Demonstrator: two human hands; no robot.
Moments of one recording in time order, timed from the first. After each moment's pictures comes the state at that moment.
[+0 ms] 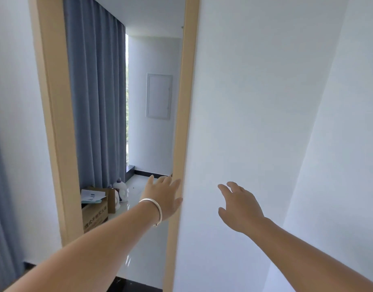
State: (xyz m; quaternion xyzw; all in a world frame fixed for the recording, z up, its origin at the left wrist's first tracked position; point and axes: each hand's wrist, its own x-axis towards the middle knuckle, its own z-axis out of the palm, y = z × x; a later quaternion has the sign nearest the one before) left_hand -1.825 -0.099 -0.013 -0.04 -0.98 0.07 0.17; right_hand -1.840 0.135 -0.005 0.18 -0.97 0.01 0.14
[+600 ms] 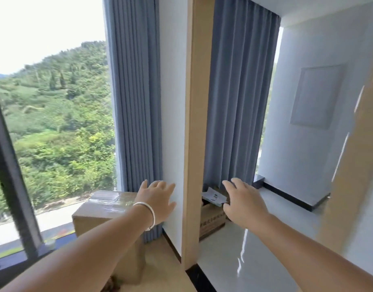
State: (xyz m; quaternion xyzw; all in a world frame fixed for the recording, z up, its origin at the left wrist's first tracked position) left_hand -1.826 -0.365 -0.033 0.37 -0.92 0.12 0.09; right_hand -2.029 -0.204 -0.018 0.54 -0.83 0.08 0.13
